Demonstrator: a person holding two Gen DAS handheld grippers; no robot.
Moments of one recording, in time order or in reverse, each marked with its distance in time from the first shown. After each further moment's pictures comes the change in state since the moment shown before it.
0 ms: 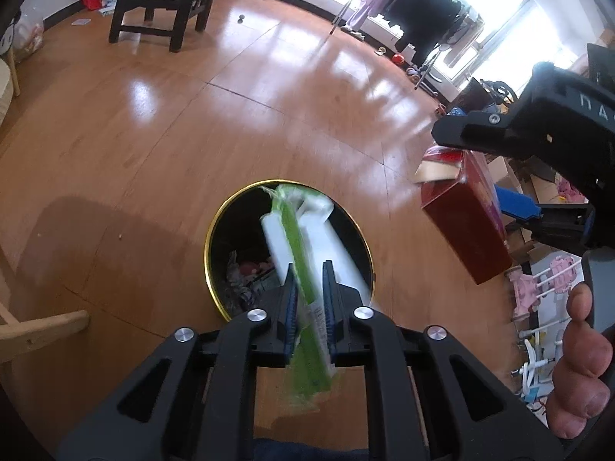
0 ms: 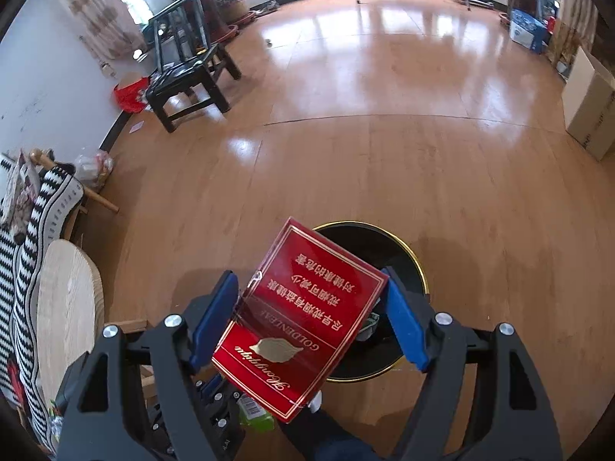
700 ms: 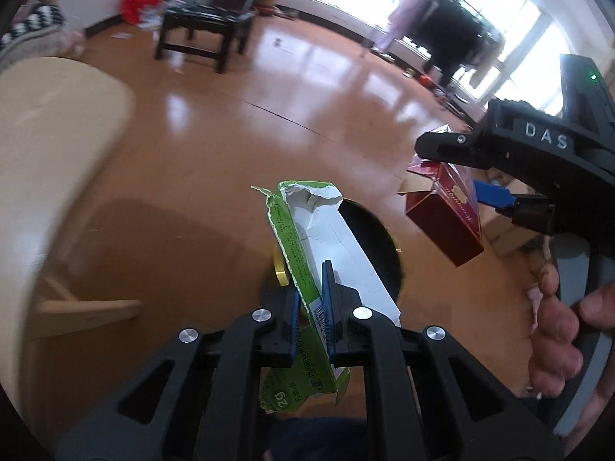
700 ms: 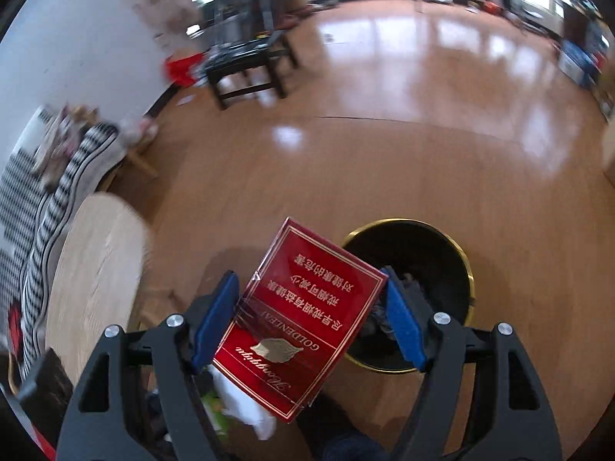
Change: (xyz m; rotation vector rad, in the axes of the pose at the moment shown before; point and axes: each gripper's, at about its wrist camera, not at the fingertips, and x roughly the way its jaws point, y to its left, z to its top) left arm -0.082 0.025 -0.013 -0.031 -0.071 0.096; right arm -0.005 0.043 -0.011 -0.144 0.019 0.095
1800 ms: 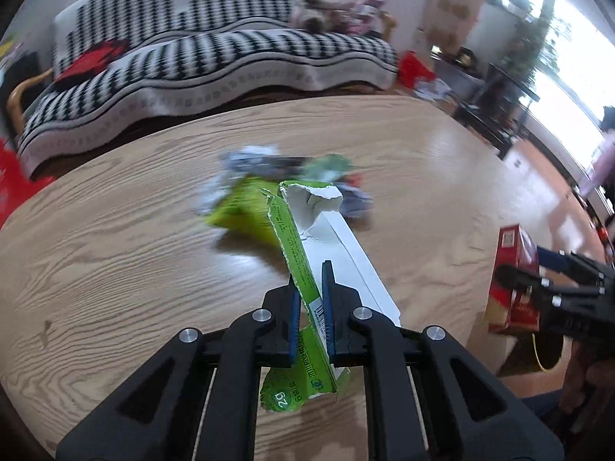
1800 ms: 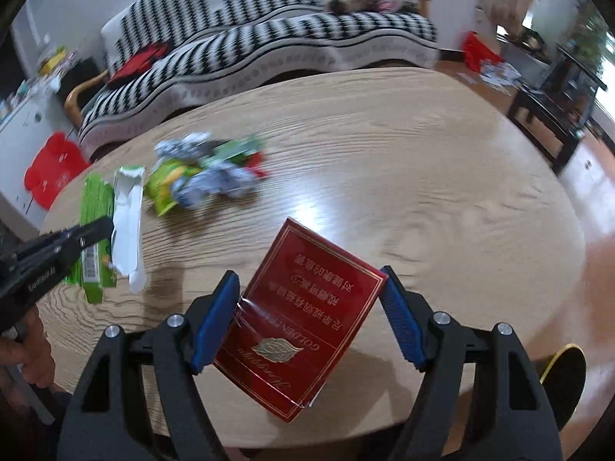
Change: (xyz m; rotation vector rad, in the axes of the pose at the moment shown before) left arm -0.385 0.278 -0.188 -0.519 -0.296 0.701; right arm -0.040 0.424 -0.260 -0.945 0.127 0.412
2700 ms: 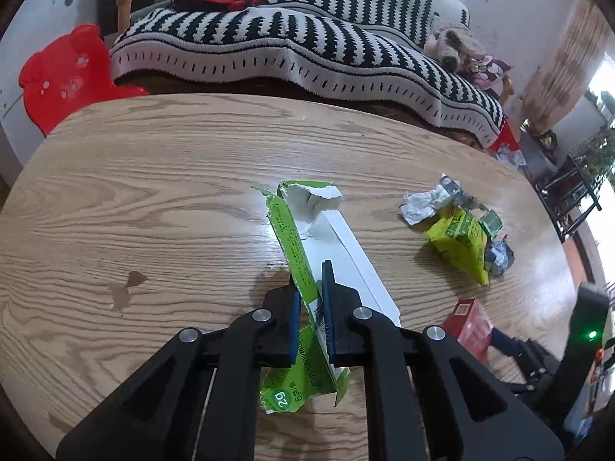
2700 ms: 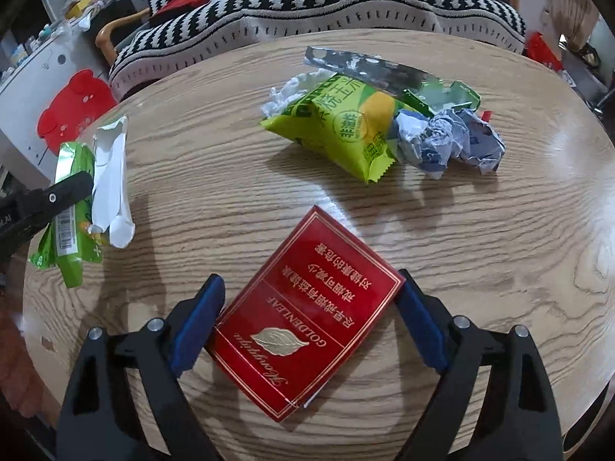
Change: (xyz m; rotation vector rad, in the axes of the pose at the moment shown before) left arm -0.018 0.191 -0.031 -0.400 -0.019 0.167; right arm 0.112 0.212 -0.012 -0.194 0.146 0.100
